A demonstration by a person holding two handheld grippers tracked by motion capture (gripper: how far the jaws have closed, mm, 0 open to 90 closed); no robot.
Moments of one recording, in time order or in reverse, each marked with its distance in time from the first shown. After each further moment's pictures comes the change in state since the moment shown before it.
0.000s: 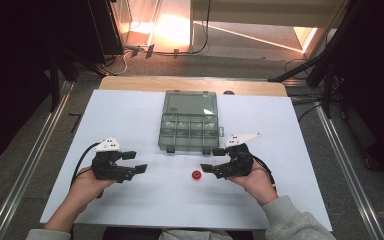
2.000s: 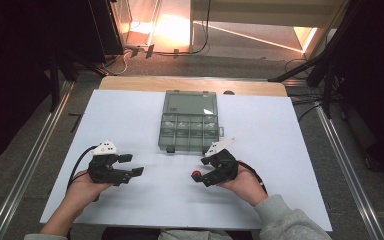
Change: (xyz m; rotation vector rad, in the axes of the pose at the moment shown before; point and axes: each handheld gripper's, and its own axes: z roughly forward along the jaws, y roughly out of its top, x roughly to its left) left arm 0.001 -0.009 -0.004 0.021 0.031 -0.002; right arm 0.014 -0.002 0.041 0.204 -0.016 -0.133
